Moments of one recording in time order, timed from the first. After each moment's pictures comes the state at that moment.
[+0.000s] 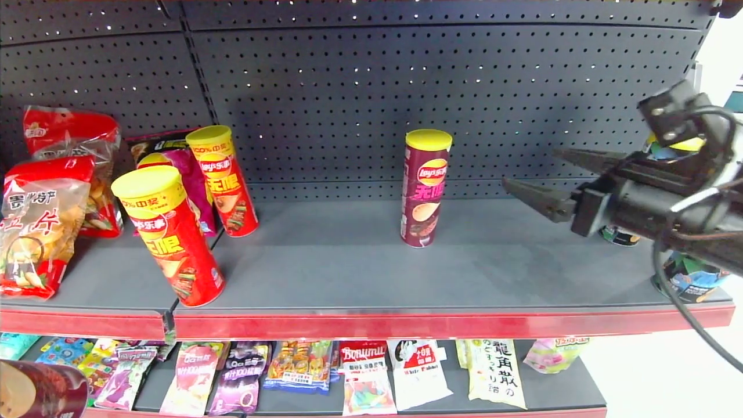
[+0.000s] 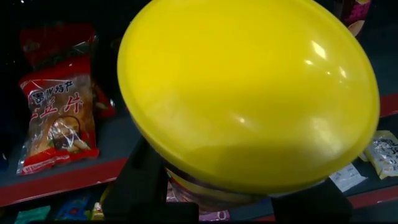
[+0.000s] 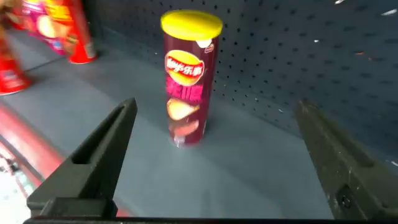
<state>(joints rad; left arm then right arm) 0.17 0.30 -0.47 0.10 -0.31 0.18 0.37 1.45 -0.74 -0.69 0.19 -0.16</state>
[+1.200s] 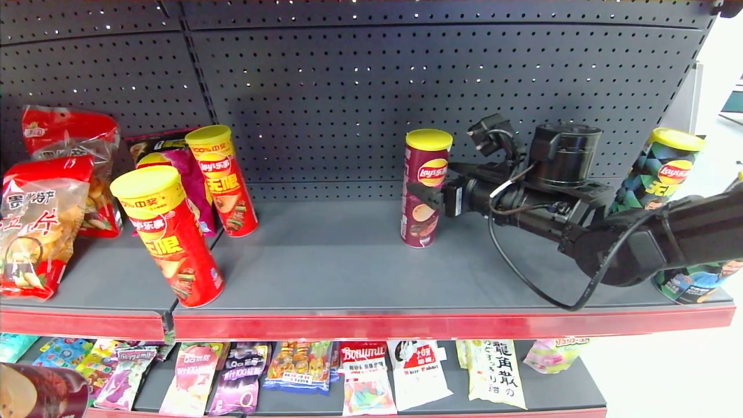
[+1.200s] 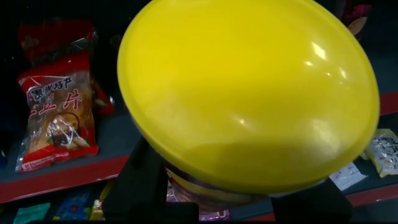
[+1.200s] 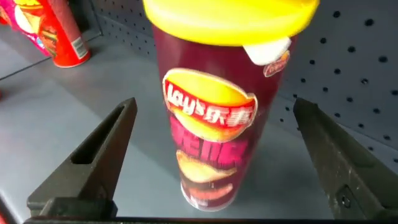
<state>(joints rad) 0.18 0.29 -0.46 0.10 -0.31 0.18 0.46 1.94 -1.10 -0.75 0.17 -0.10</state>
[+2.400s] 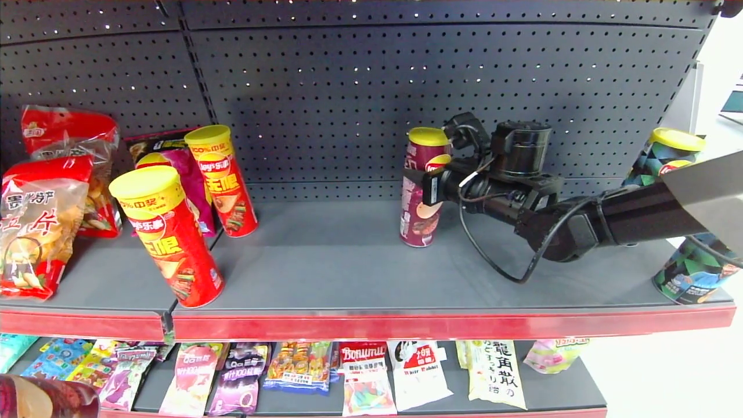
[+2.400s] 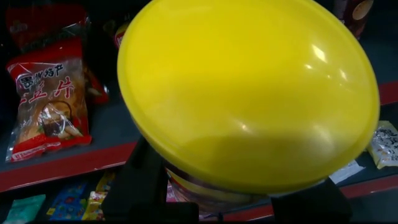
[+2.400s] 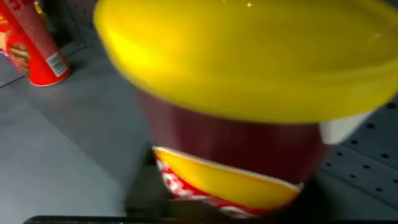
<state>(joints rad) 0.18 0.27 -0.41 0.11 -0.31 0.18 0.47 2.09 -1.32 -0.69 0.14 -0.08</state>
